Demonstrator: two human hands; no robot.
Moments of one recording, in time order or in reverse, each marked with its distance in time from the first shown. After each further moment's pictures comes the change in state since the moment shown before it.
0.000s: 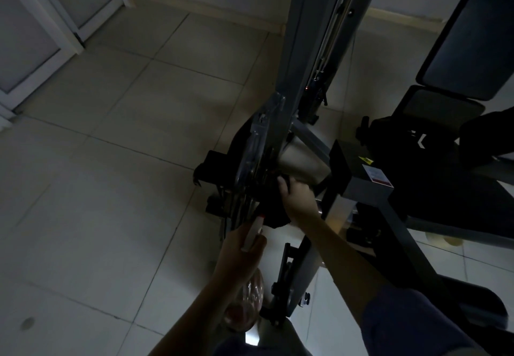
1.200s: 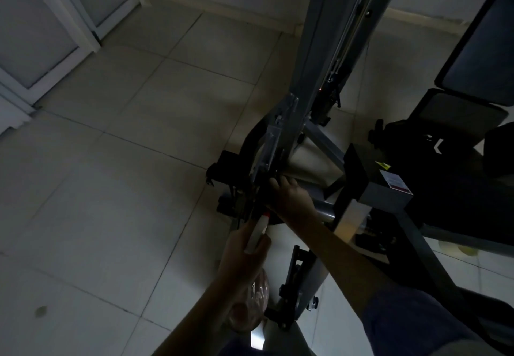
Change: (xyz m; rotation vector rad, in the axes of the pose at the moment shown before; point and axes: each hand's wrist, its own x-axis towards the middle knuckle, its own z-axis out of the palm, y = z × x) left_hand -0.005 0.001 -0.018 -0.053 0.018 0.051; right_hand -0.001 -0.019 0.022 -0.466 -0.010 -0.505
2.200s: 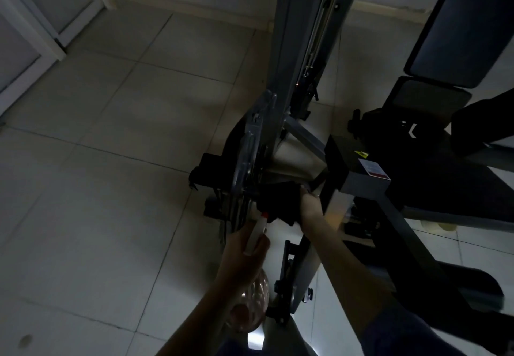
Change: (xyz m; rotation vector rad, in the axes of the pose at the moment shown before) left_hand 0.005 -0.004 0.014 0.007 -0.069 -0.031; right_hand -0.026 0.023 -0.011 1.552 0.246 1.142
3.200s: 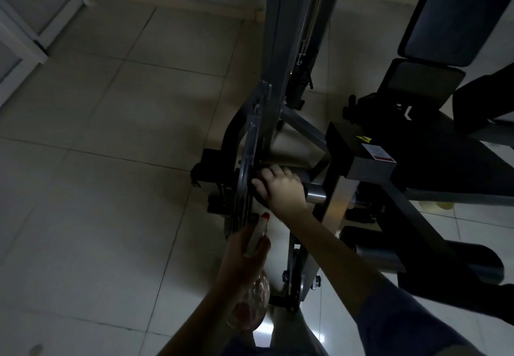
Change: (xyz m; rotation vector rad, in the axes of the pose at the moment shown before) left_hand -0.007 -0.015 -0.018 0.002 -0.095 0.034; right_hand -0.012 0.010 0.042 -1.451 -0.007 -1.001
